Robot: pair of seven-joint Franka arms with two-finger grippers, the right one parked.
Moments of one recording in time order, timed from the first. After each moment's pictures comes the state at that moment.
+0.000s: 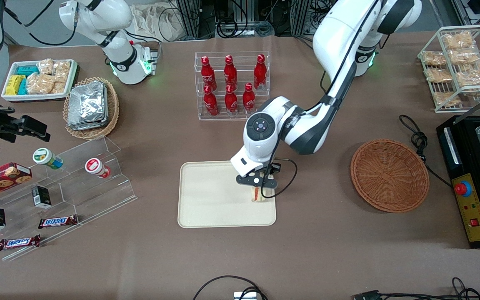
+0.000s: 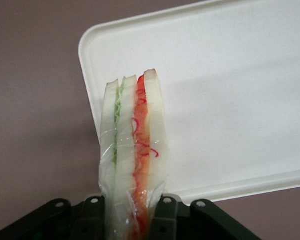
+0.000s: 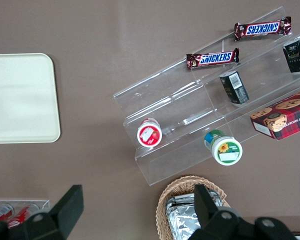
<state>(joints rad) -0.63 0.72 -0.08 -1.38 0.09 2.09 -0.57</state>
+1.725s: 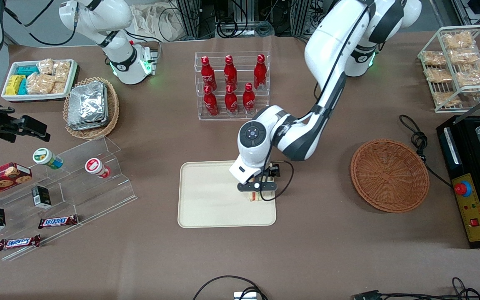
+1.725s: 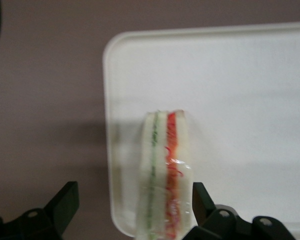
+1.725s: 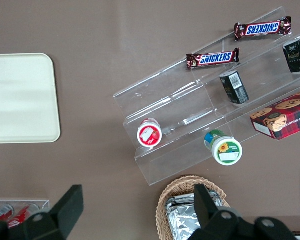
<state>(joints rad) -0.66 0.75 -0.02 -1.32 0.14 2.07 -0.75</state>
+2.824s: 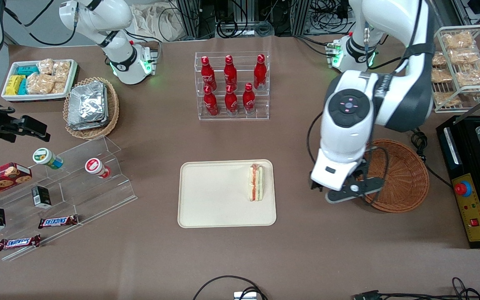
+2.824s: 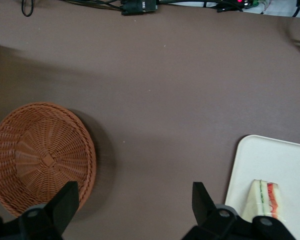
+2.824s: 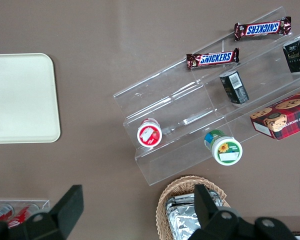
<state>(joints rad) -0.66 0.47 0.31 -1.32 0.09 1.82 -0.63</state>
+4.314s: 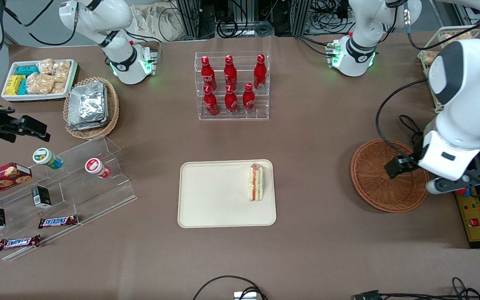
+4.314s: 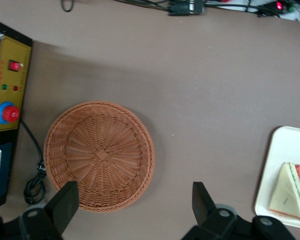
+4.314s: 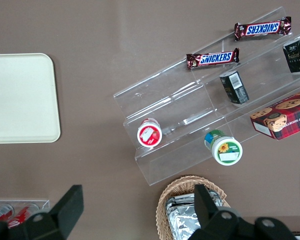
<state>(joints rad) -0.61 0.29 0.56 -1.42 -0.08 1.73 -0.29</state>
